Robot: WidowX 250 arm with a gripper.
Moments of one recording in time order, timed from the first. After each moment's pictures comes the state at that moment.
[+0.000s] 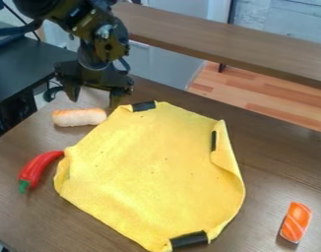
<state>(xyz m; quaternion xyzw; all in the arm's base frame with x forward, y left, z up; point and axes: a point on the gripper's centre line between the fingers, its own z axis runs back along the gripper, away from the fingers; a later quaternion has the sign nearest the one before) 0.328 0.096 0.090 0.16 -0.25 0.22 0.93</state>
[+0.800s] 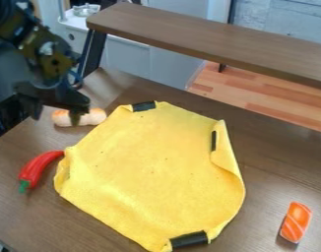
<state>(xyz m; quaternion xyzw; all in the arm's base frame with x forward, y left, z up) 0.291 0.153 0.057 0.15 -0.22 0.21 0.94</state>
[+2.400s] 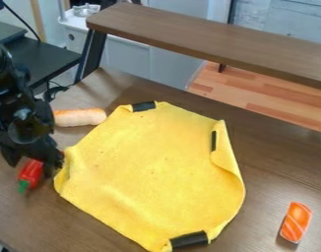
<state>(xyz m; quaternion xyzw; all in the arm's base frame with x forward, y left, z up) 0.252 0.171 -0.023 0.16 -0.14 0.15 0.96</state>
